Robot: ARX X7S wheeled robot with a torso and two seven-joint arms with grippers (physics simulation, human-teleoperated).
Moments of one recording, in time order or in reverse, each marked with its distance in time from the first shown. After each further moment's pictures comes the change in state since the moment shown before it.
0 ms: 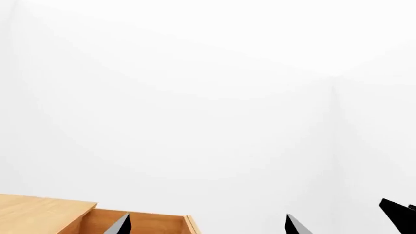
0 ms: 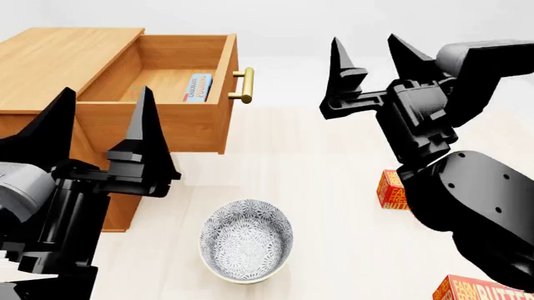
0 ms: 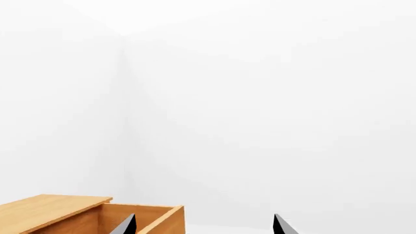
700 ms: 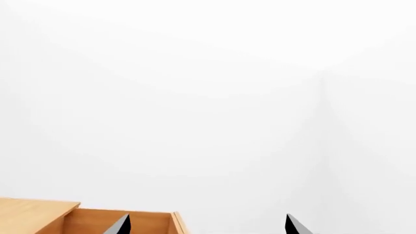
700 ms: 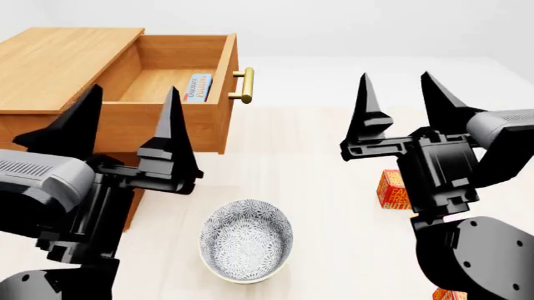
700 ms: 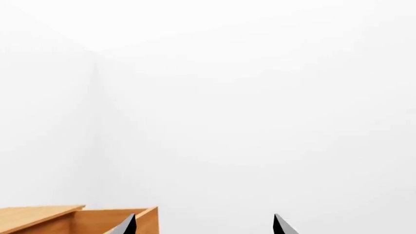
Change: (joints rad) left arm -0.067 0.037 0.090 -0.028 0.047 -0.031 0.002; right arm -0.178 0.103 -0.006 -0.116 -0.317 -0.116 0.267
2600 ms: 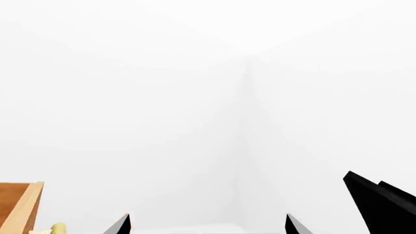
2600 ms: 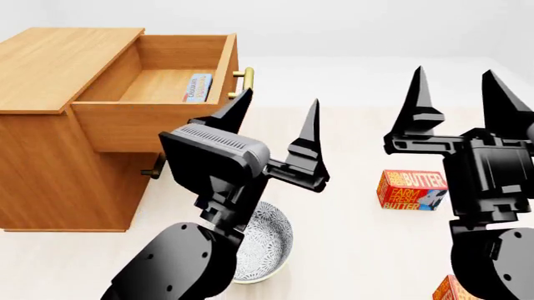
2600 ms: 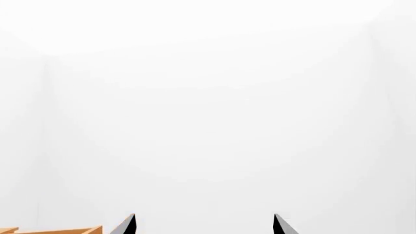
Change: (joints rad) left arm -0.215 0.352 0.375 -0.381 0.146 0.083 0.147; right arm -0.042 0.137 0.071 -0.040 -0.063 0.022 0.087
